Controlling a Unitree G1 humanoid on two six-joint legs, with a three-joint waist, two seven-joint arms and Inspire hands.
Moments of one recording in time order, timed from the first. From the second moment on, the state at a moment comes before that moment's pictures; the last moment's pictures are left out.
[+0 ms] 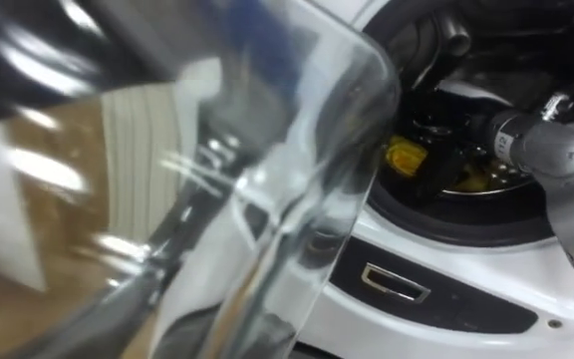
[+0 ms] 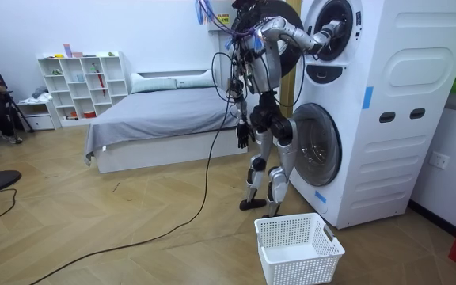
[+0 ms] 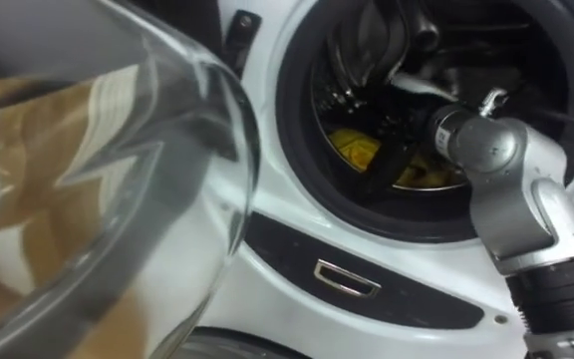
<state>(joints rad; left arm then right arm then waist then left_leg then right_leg) 0.22 0.30 0.12 0.97 0.09 0.35 -0.03 -0.72 -0.60 0.15 0.33 -0.47 0.40 0.65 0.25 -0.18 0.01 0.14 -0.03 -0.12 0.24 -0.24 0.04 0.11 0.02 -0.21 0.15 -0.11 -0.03</state>
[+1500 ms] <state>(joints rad) 0.15 0.35 0.03 1.01 0.11 0.32 0.03 -0.60 -0.68 0.17 0.15 -0.37 0.32 0.62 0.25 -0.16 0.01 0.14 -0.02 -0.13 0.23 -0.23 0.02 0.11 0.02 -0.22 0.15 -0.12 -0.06</state>
